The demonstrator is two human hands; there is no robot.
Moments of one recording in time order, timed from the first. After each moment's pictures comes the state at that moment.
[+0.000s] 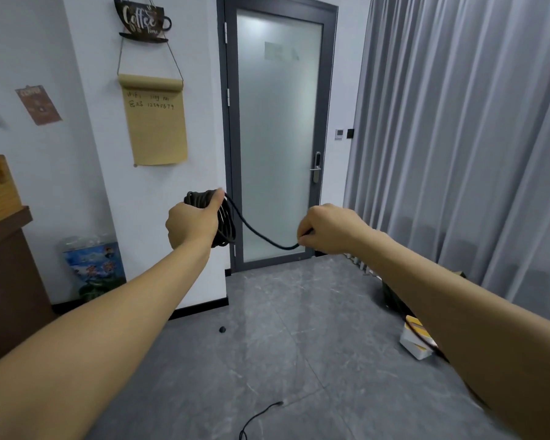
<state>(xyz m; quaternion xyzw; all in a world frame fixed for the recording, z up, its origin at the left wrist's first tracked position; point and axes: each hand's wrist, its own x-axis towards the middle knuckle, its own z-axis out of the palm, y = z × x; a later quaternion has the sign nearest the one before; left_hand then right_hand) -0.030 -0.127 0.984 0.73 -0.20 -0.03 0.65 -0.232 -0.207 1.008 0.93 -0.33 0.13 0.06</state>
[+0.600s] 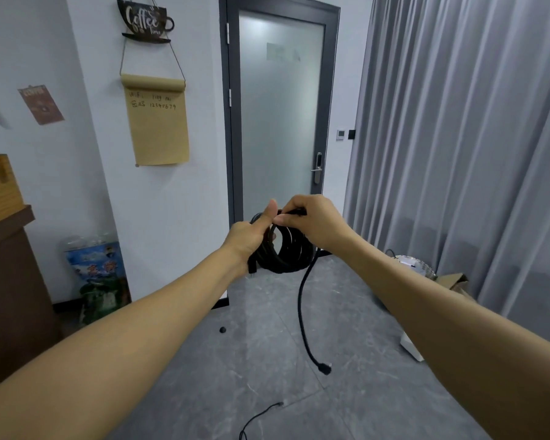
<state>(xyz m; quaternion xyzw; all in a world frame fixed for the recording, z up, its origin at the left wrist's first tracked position) -0.088 -0.126 0.978 0.61 -0.36 -0.34 0.61 -0.209 -0.194 1.005 0.86 -0.27 0.35 -0.24</state>
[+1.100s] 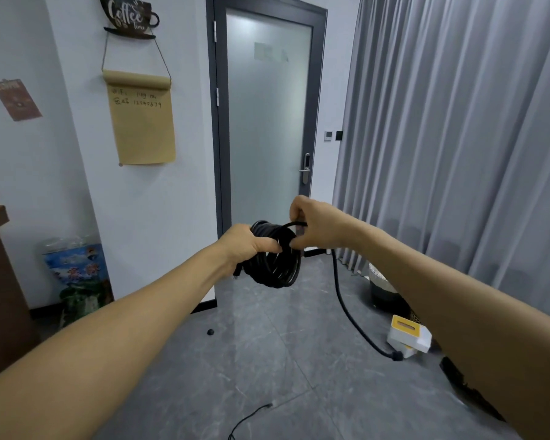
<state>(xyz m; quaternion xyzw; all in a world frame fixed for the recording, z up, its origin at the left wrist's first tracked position) -0.078 -0.141 0.971 0.64 -0.48 -0.35 0.49 -0.232 -0.212 1.016 0.92 -0.32 0.17 -0.13</state>
